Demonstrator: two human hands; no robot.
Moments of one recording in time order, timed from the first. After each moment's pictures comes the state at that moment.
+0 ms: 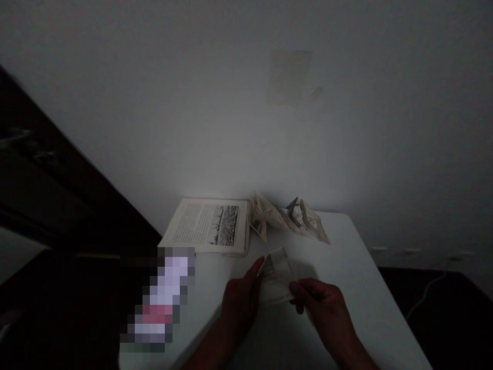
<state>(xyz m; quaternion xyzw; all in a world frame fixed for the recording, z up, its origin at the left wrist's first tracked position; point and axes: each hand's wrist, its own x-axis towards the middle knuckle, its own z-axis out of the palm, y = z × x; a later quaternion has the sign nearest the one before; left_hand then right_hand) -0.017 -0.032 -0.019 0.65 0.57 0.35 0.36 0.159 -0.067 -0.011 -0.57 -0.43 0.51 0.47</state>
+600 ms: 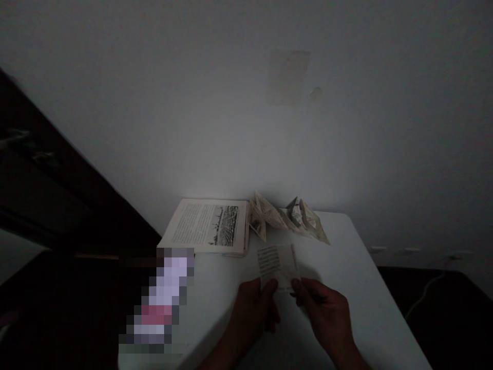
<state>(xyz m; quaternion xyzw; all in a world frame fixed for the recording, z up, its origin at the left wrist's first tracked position) 0.008 -0.047 -0.010 0.53 0.51 0.31 0.61 0.159 -0.071 -0.021 -0.64 -0.47 0.39 0.47</state>
